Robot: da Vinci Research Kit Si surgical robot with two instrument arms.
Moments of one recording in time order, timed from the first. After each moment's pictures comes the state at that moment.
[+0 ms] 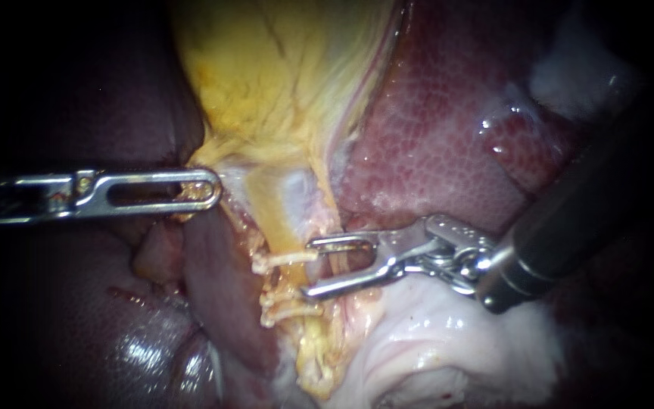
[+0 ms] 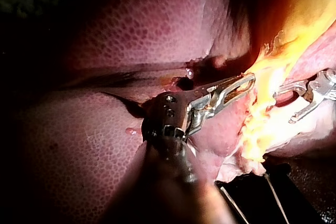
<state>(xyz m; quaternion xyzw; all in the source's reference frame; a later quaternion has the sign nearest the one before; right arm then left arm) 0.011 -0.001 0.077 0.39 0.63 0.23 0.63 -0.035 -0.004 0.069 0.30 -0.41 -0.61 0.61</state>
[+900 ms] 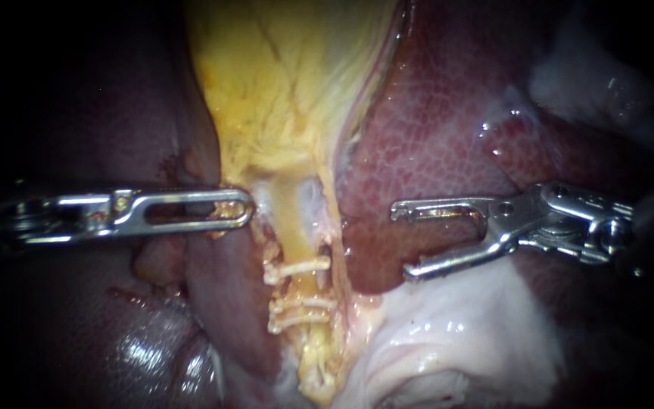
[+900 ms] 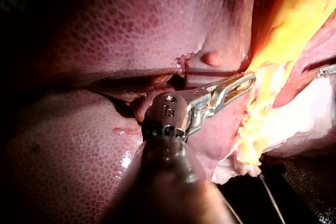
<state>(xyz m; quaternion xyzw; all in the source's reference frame) 0.004 0.002 0.070 0.34 0.62 0.20 0.68 -0.041 -0.007 0.074 0.29 -0.42 -0.60 0.62</state>
